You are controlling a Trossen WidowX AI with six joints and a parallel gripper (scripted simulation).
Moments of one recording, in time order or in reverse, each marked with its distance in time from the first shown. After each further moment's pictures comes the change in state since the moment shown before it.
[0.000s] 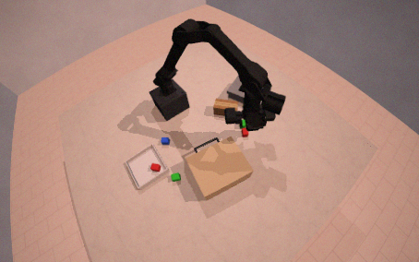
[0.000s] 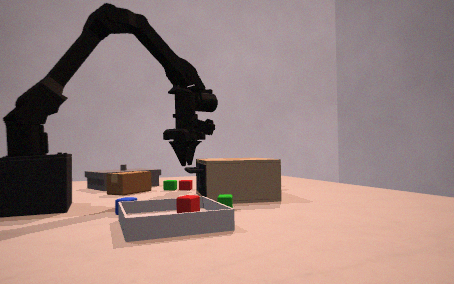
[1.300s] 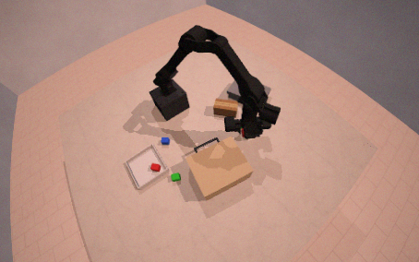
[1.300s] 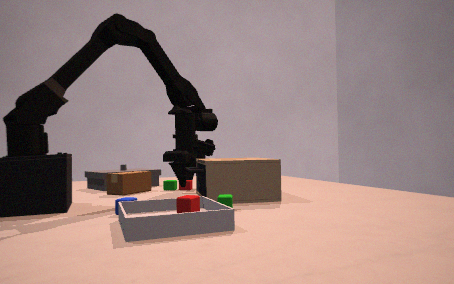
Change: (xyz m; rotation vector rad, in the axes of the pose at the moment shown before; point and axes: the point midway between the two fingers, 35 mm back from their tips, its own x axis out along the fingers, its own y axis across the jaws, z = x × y) arm 0.058 -0.002 -0.002 -0.001 0.004 -0.006
